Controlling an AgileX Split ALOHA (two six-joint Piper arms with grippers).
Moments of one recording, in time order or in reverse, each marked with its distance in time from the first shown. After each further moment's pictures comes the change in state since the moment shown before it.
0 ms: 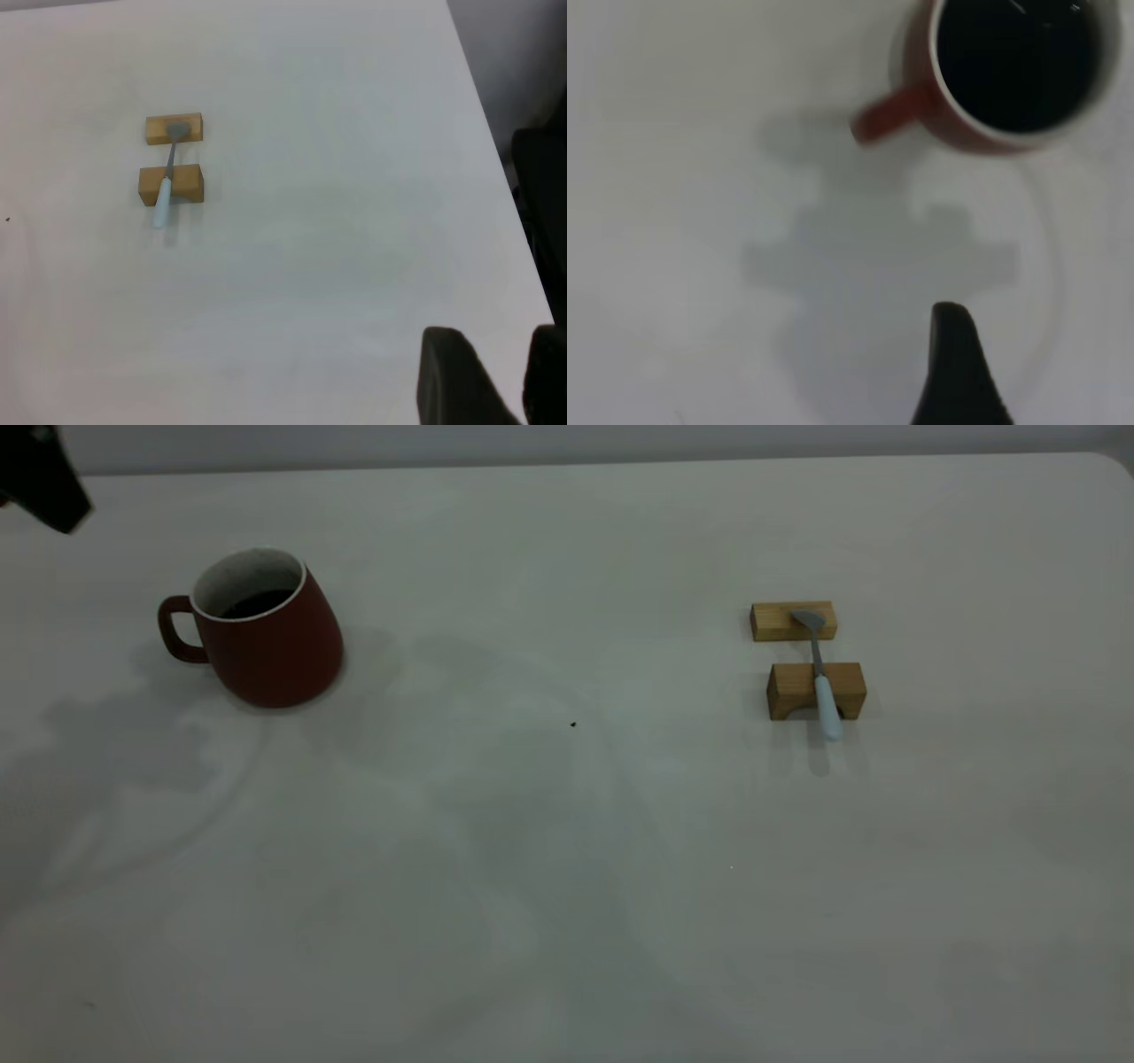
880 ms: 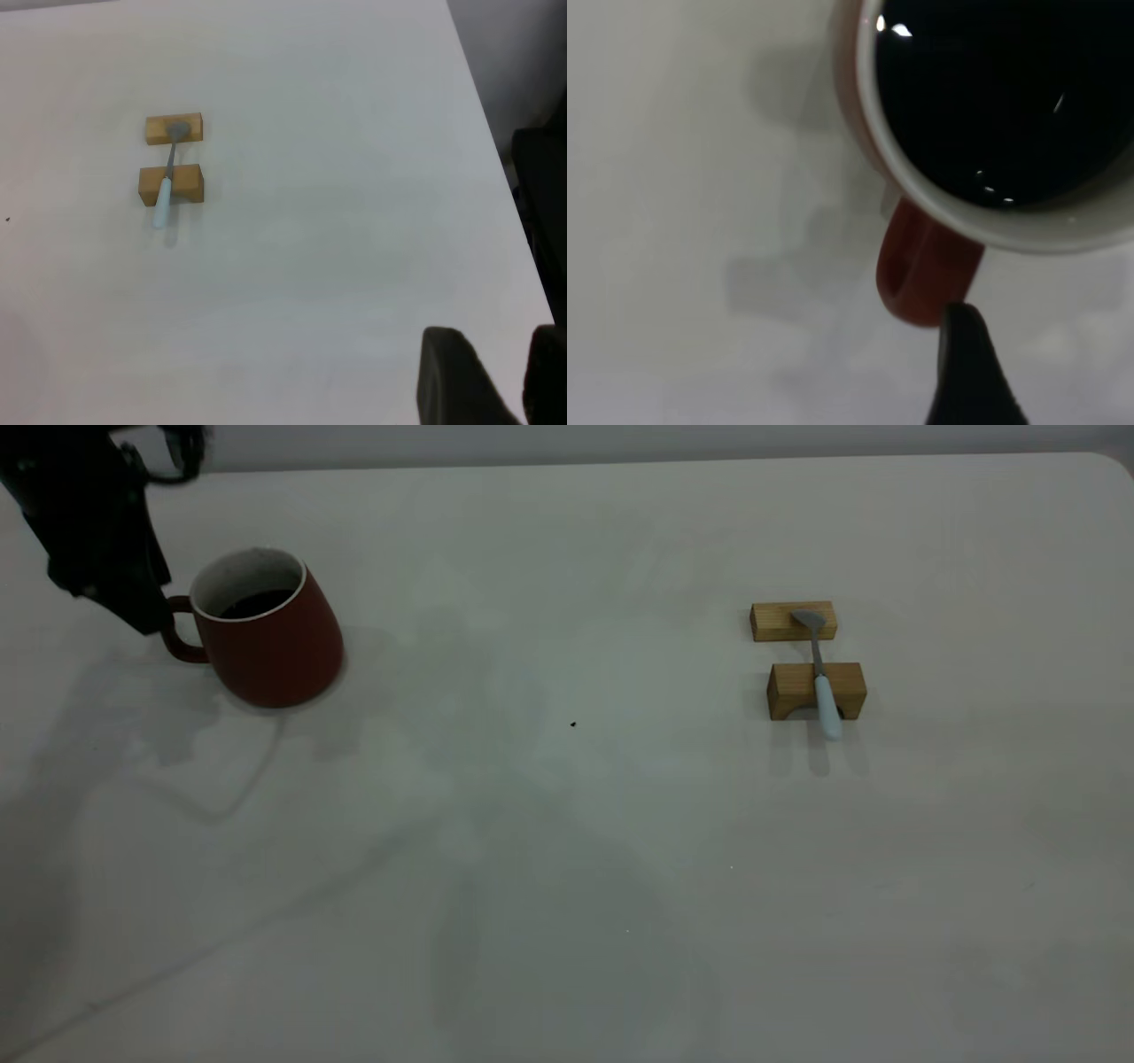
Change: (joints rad) left arm 0.000 0.425 -0.317 0.010 0.095 0.713; right arm 0.000 0.000 0.000 0.000 0.000 0.000
